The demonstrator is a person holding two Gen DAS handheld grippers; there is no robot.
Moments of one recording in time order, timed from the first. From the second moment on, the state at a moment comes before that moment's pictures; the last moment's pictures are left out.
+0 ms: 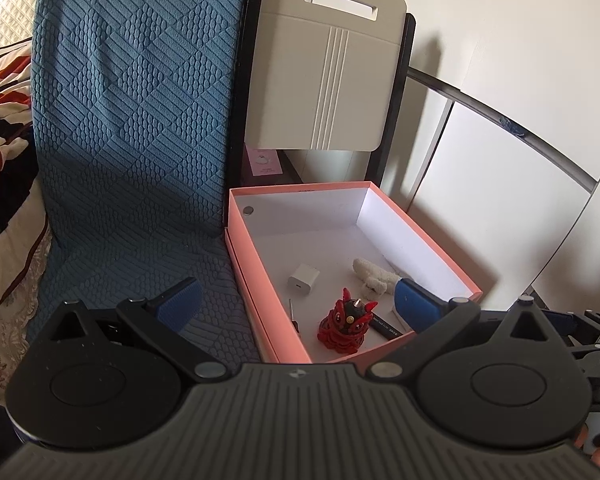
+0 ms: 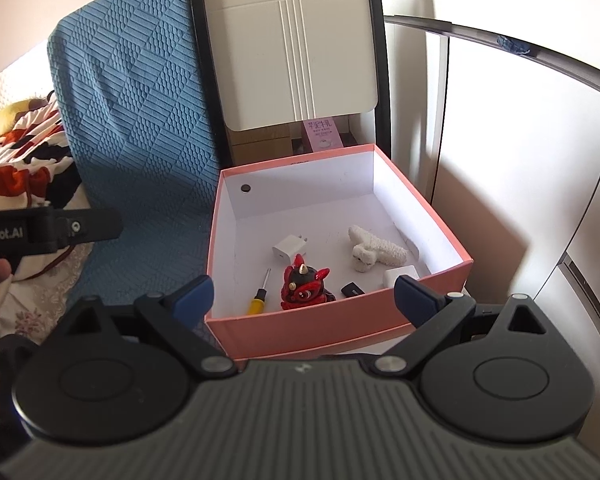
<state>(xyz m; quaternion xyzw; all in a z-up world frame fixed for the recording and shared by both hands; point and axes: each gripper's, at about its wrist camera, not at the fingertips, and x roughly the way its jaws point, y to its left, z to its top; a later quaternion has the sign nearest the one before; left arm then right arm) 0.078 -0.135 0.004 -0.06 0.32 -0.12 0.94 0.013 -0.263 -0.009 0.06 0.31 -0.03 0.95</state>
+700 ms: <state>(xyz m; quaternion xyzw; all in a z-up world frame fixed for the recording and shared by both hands) 0.074 -0.133 0.004 -0.06 0.32 -0.12 0.94 0.012 -0.261 -0.008 0.05 0.31 -0.04 0.95</state>
